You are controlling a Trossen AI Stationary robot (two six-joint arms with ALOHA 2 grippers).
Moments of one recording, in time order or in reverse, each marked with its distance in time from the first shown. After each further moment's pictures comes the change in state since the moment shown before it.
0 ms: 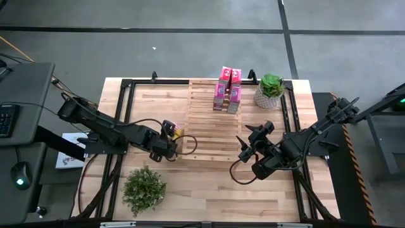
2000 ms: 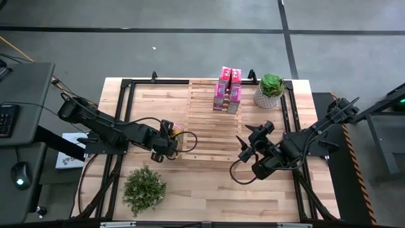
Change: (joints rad) left arm 0.021 0.000 0.001 -0.026 0.061 -0.137; right arm 0.000 0.000 0.000 0.000 0.003 0.003
